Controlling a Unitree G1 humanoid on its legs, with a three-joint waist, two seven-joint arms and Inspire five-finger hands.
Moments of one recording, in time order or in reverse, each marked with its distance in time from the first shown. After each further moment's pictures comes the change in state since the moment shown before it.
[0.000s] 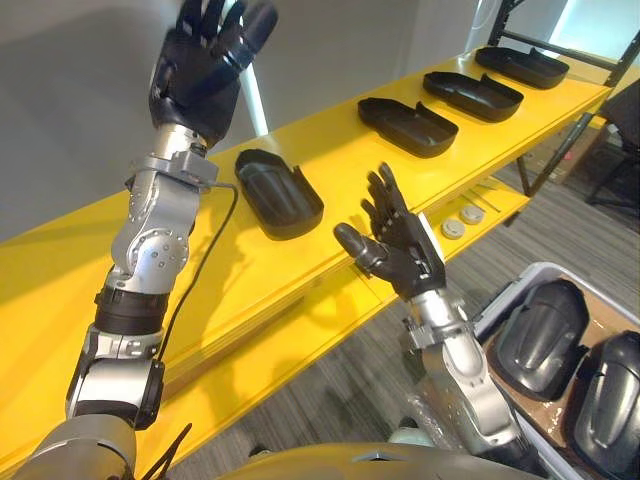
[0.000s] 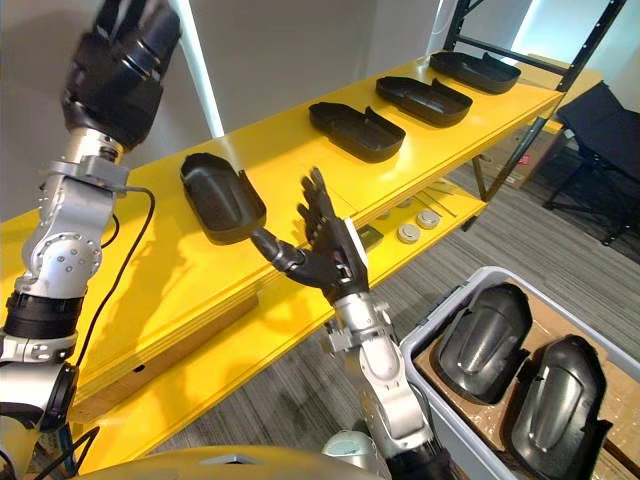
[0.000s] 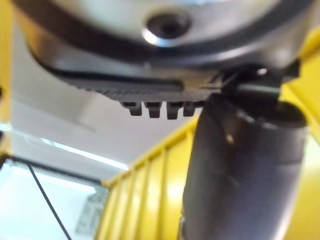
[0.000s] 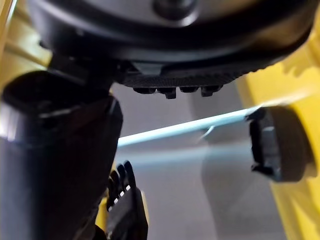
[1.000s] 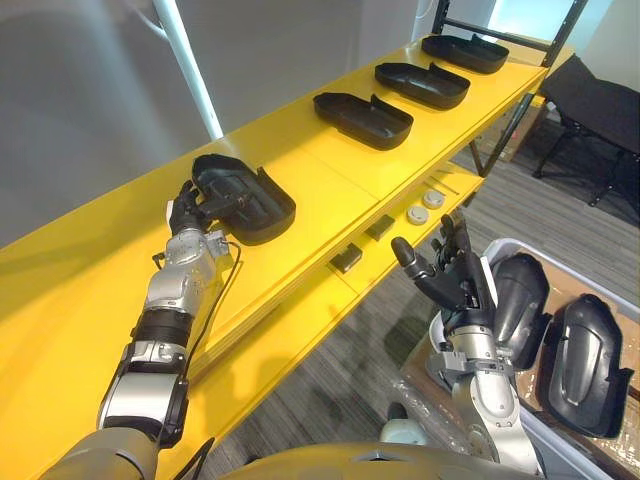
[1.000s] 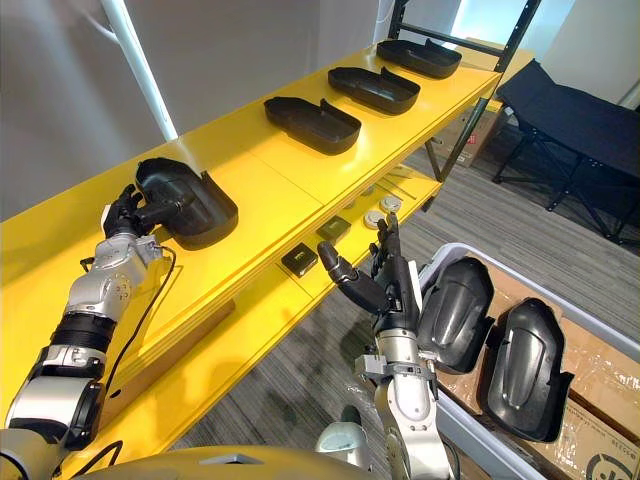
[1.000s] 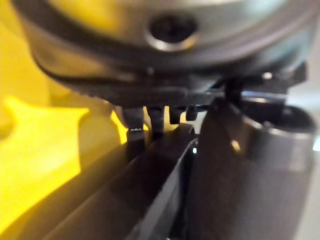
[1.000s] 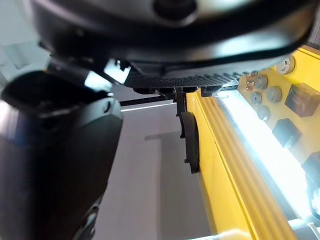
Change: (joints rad) left arm 0.050 -0.126 0.053 0.680 0.711 0.370 0.316; right arm 0.285 0.057 -0.213 -0.002 -0.112 0.020 -0.201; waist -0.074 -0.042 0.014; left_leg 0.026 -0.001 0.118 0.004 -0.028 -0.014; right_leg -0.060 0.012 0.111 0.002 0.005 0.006
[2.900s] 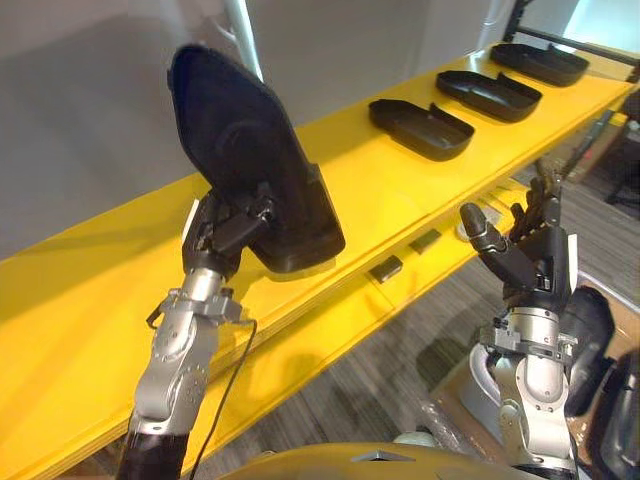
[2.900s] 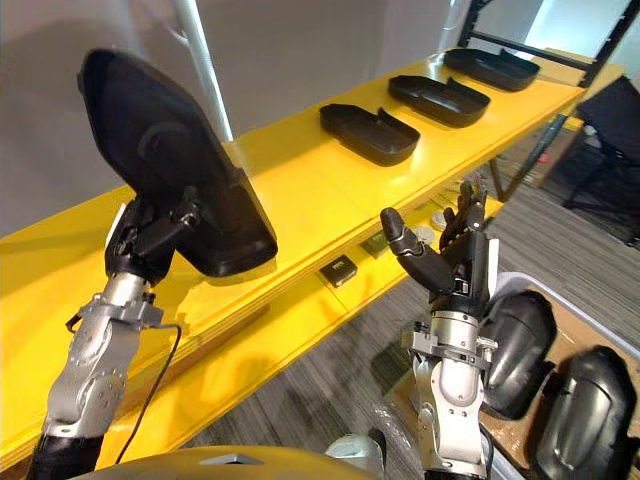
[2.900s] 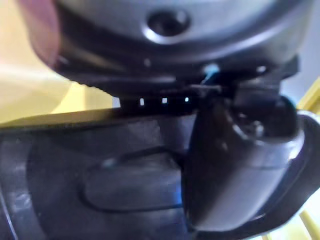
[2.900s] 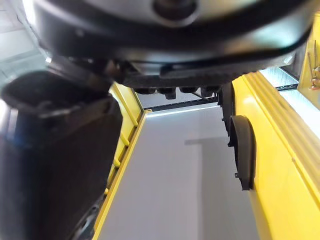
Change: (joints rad) left arm 0.529 -0.097 -0.029 -0.789 -0.162 -0.315 -0.333; right arm -0.074 0.010 -0.270 0.002 -0.007 -0.105 0.043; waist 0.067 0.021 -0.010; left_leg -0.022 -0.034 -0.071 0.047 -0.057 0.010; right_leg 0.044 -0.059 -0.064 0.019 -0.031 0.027
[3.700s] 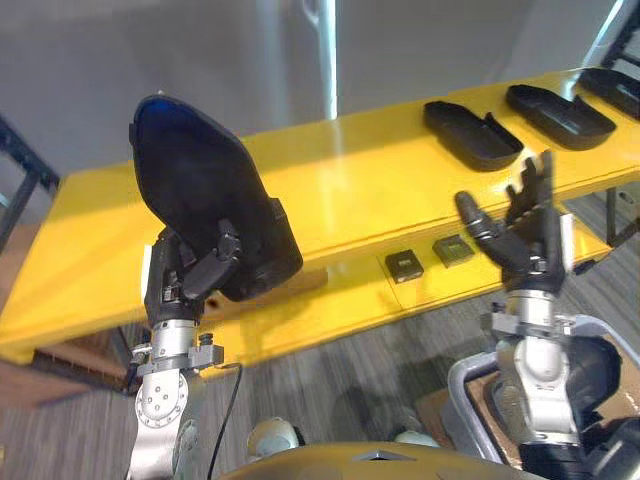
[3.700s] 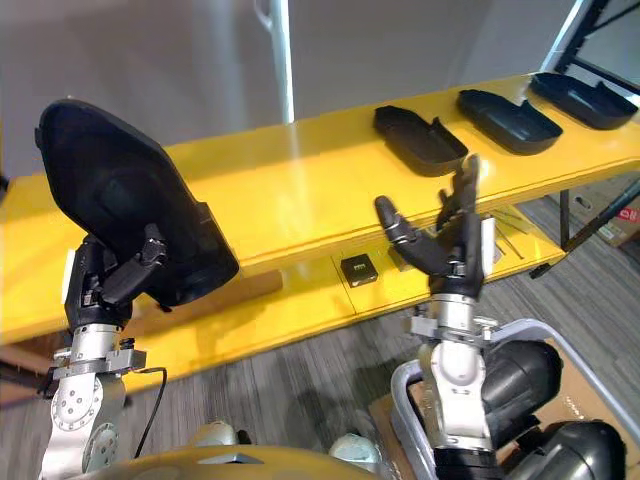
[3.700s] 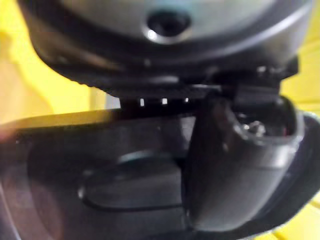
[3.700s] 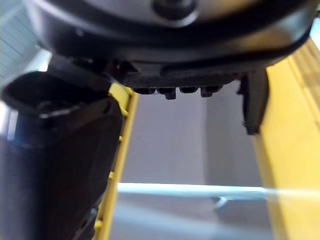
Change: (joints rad) left arm 0.310 -0.121 0.047 -0.003 0.280 -0.315 0.046; right arm -0.106 -0.108 -0.003 0.026 0.058 -0.056 -0.032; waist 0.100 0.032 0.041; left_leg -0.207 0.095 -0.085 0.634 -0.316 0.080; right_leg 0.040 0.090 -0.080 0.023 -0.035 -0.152
